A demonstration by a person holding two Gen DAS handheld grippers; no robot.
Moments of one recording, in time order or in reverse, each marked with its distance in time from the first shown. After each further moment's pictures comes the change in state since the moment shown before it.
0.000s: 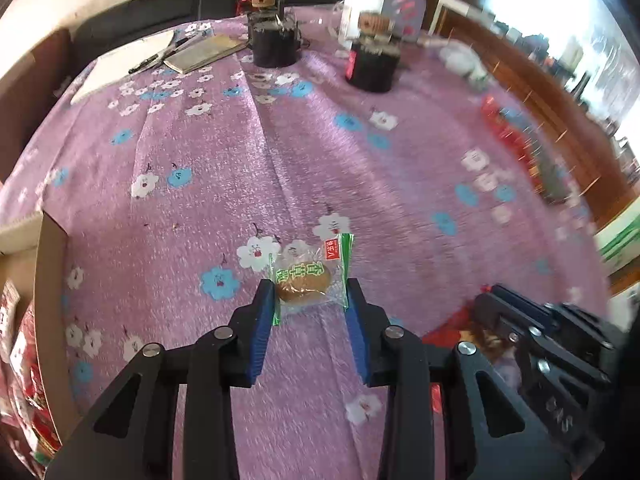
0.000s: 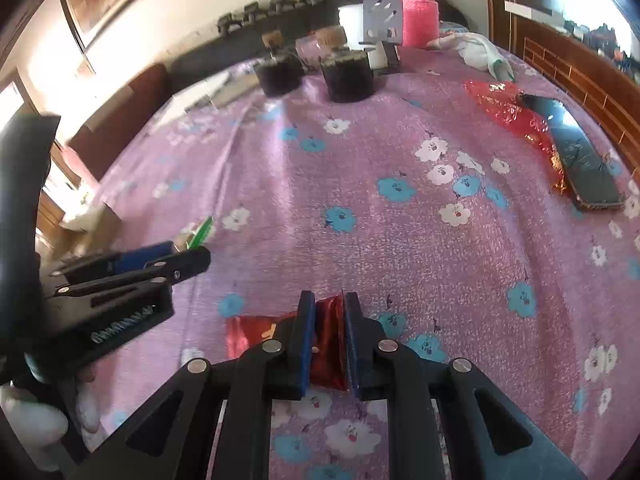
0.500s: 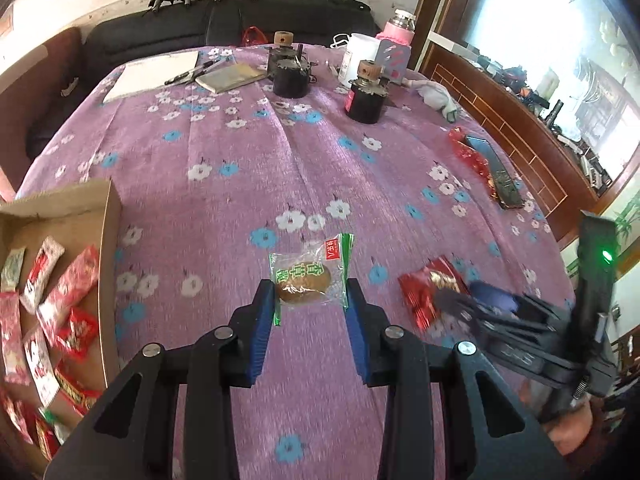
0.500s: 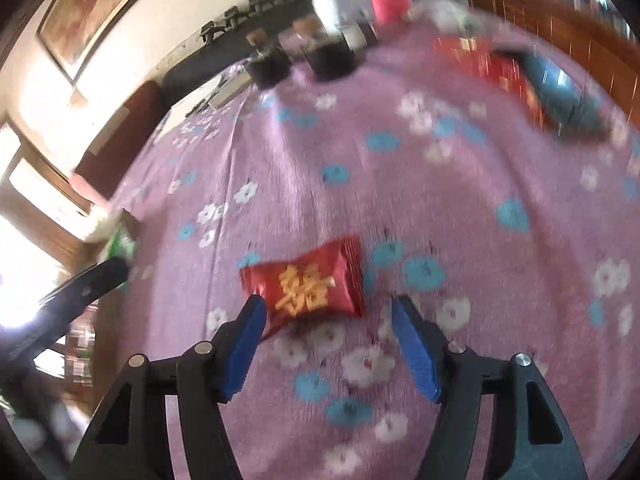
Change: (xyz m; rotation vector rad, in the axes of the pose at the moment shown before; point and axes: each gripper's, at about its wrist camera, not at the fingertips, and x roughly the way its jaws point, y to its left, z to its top) left arm -0.071 0.028 -0.044 -0.040 -0.104 -0.066; right arm -0.009 0.011 -0.024 0.043 0.036 -0.036
